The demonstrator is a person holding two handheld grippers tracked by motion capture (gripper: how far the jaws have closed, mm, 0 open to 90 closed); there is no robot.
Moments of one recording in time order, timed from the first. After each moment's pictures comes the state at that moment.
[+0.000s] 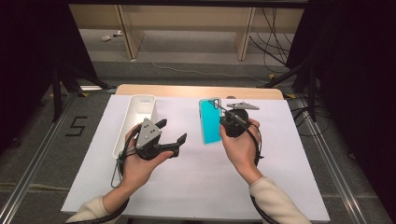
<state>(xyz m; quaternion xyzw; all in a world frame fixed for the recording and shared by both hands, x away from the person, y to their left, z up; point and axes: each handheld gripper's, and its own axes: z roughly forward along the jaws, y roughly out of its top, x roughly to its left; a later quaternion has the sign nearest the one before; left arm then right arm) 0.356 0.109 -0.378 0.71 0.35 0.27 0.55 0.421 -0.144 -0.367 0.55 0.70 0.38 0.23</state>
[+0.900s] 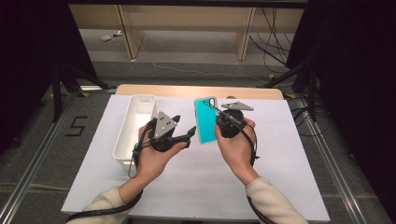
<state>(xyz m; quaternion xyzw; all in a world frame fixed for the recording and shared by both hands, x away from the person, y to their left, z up) 0.378 0.077 -0.377 0.72 0.35 0.27 0.53 0.415 -0.130 -0.362 0.54 0.71 0.38 0.25</state>
